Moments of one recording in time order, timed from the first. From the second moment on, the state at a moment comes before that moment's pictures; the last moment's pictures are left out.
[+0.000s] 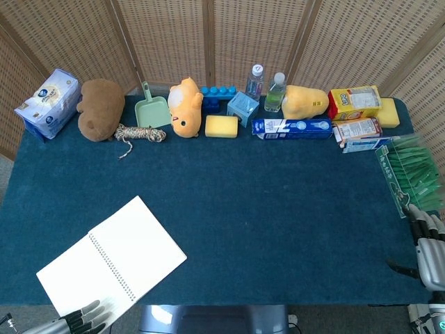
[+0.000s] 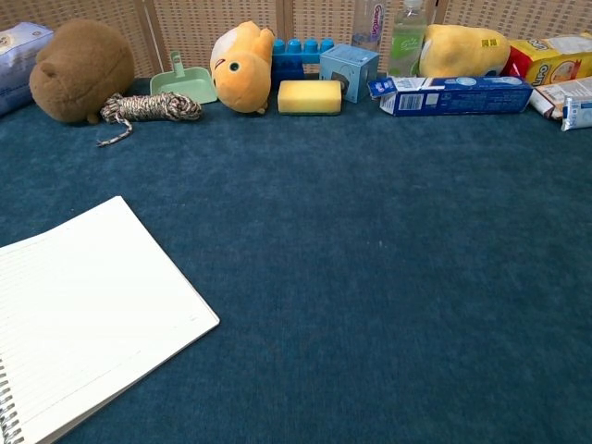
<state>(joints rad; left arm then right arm) -0.11 -1.41 0.45 -0.61 2.38 1.76 0.52 0.03 -1.05 0.05 -1.67 -1.43 1.46 0.03</state>
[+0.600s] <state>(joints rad) 0.01 -1.50 0.44 -0.43 2.30 1.87 0.56 0.06 -1.07 0.06 -1.69 -1.45 1.42 0.00</state>
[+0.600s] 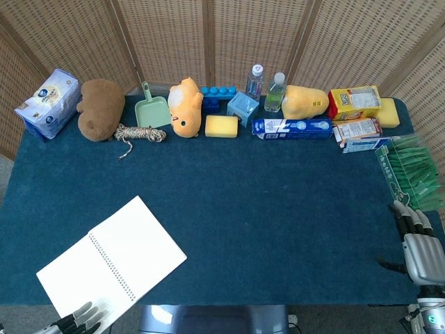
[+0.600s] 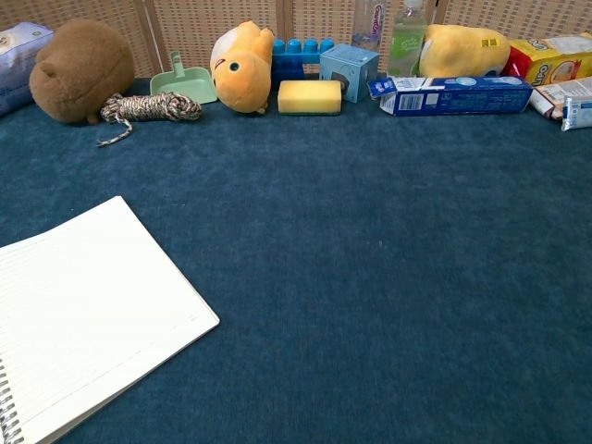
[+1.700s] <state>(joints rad) 0.03 -1.58 0.44 -0.31 2.21 1.91 0.60 0.06 -1.07 0.06 -1.69 -1.45 1.44 -0.01</state>
